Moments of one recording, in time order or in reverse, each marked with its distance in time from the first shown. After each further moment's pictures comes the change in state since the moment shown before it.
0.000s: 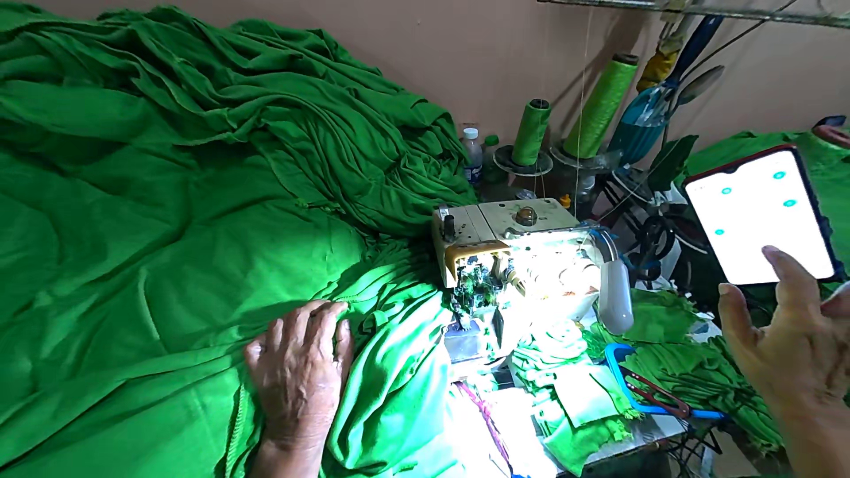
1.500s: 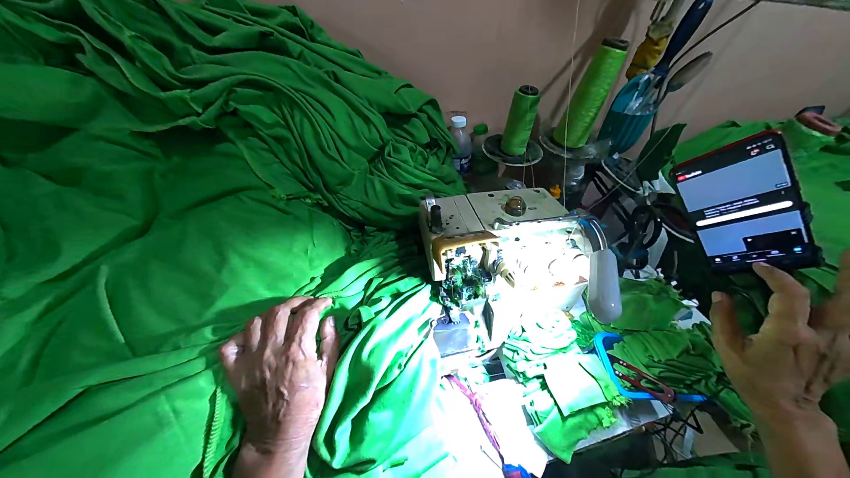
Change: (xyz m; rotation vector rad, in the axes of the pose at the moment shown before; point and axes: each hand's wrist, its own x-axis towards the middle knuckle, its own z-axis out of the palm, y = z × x) left_hand -0.004 0.001 -0.003 -0.048 0.005 0.013; right_hand -0.025 0.009 -0.003 -0.054 0.001 0.067
